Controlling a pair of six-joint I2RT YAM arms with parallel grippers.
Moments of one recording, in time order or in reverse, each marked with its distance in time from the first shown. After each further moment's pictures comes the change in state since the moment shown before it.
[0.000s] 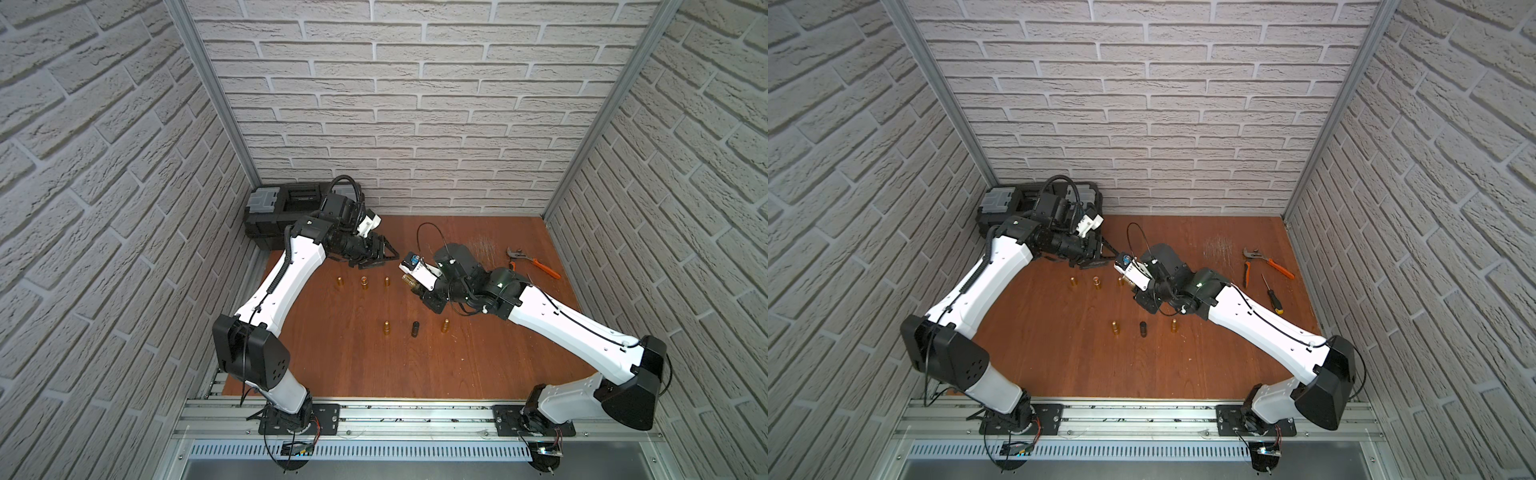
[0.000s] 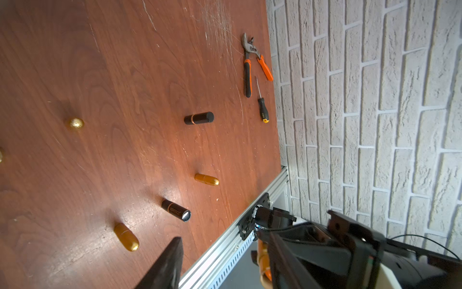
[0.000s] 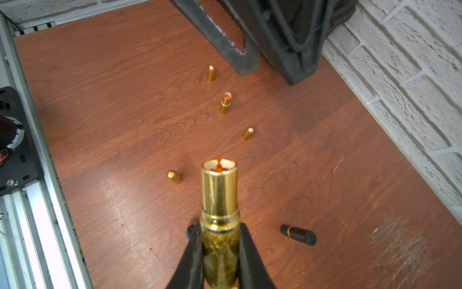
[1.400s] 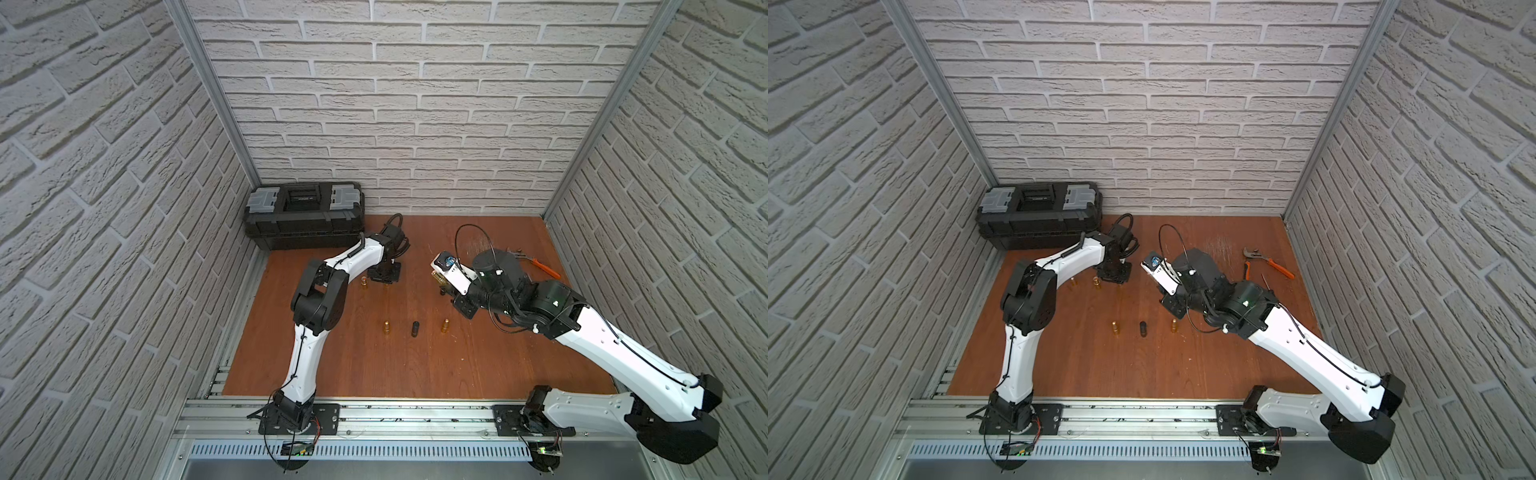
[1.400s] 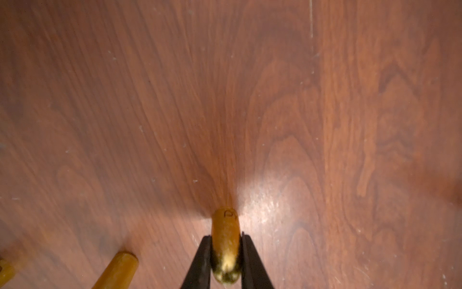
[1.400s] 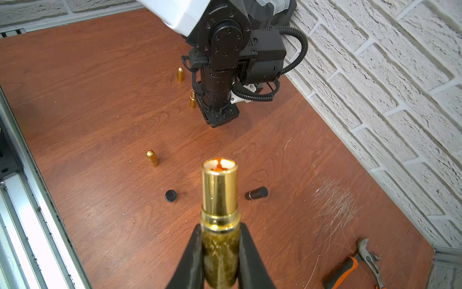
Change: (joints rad) left arm -0.187 0.599 0.121 0.109 -0.786 0.108; right arm 0.000 -0.259 -0.043 -0.131 0.153 0.016
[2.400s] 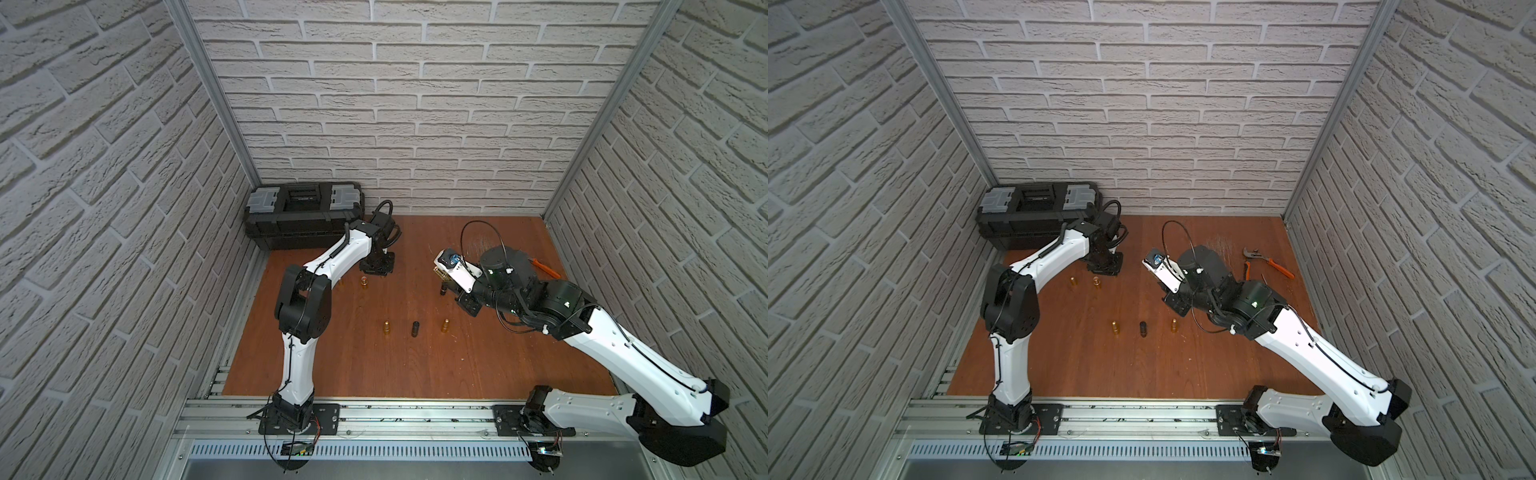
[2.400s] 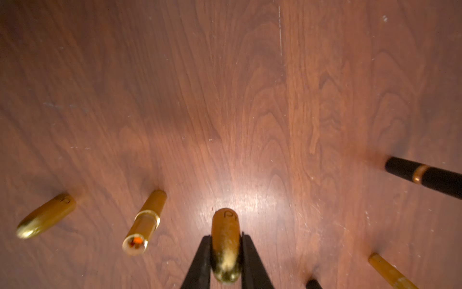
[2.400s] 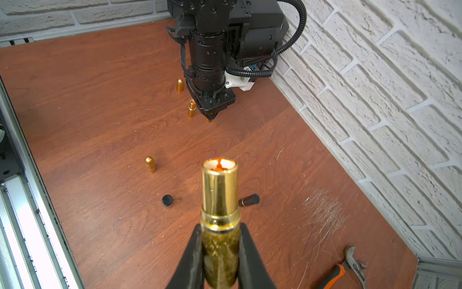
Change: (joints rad) left arm 0.036 -0.121 0.025 -0.105 0.064 -0.001; right arm 0.000 -0.018 0.029 -0.012 0.000 -0.035
